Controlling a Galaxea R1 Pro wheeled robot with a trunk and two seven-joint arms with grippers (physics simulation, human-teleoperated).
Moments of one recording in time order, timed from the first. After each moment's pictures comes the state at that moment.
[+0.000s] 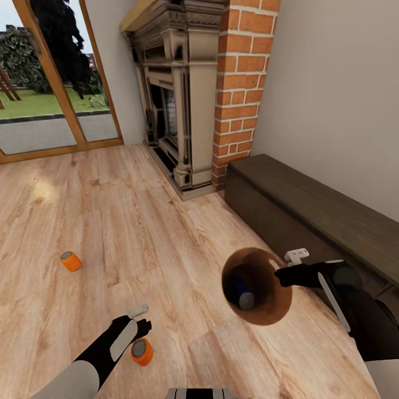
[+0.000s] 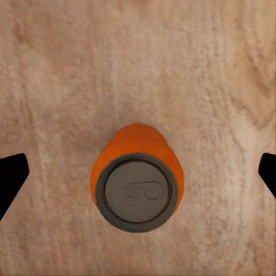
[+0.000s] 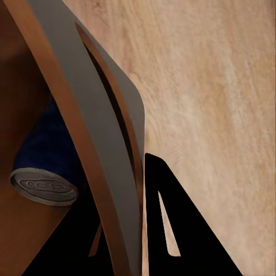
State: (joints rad) left arm -0.60 0.02 -0.27 -0.55 0.71 0.43 0.45; right arm -0.56 -0.31 0.07 -1.43 0.01 1.04 0.52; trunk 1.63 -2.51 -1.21
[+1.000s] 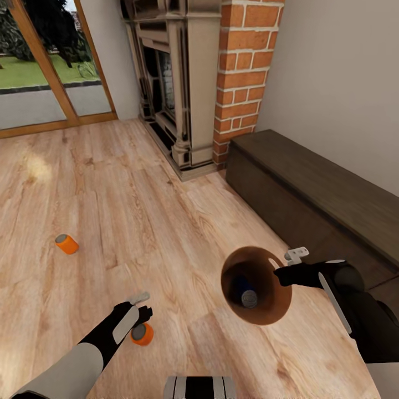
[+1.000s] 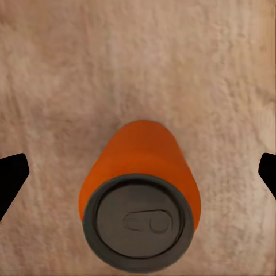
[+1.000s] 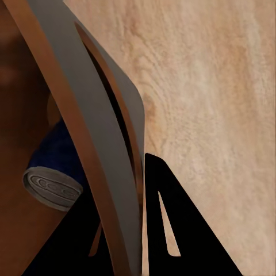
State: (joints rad) left arm -0.68 0.02 -0.27 -0.52 0.71 0.44 0.45; right arm -0.55 -0.31 0.07 -1.46 0.01 1.04 0.52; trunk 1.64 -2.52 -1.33
